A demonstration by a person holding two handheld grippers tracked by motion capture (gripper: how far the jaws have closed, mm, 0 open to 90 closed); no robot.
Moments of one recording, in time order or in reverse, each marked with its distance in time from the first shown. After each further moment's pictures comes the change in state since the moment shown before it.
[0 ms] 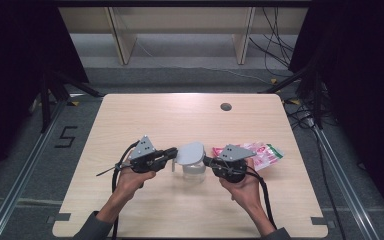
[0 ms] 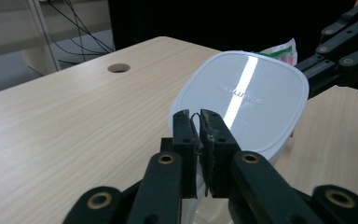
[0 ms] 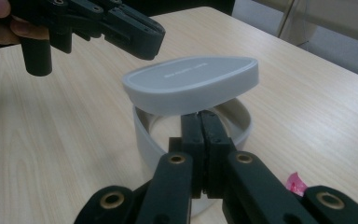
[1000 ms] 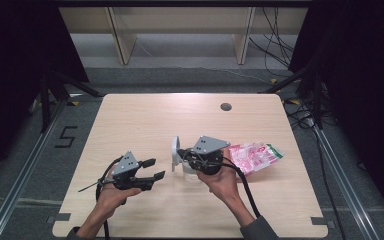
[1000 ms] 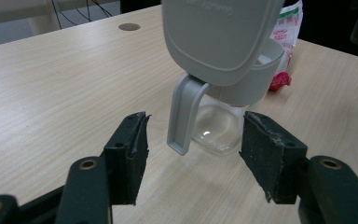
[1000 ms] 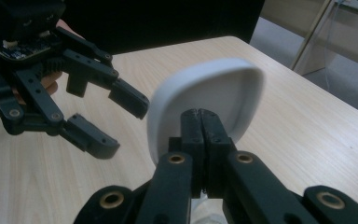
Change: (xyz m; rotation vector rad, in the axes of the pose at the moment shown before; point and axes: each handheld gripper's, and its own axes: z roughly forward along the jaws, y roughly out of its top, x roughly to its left) left arm -0.001 -0.039 -0.043 0.097 0.024 -0.048; right arm 0.027 0.049 0.037 -0.043 0.060 -0.090
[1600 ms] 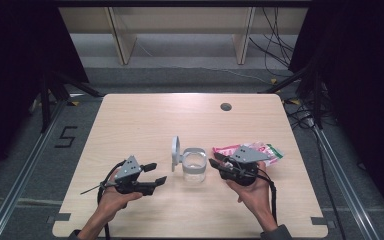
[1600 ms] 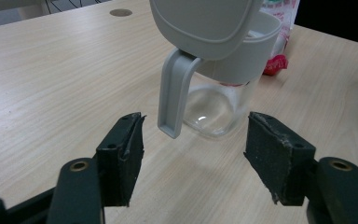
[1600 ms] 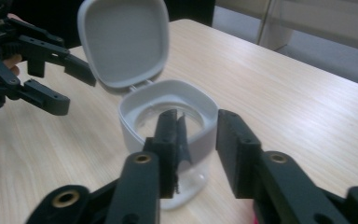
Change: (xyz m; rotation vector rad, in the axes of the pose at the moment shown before) left arm -0.004 -0.012 0.004 0.035 -0.024 0.023; right arm -0.022 -0.060 -0.071 -0.004 -0.128 0.179
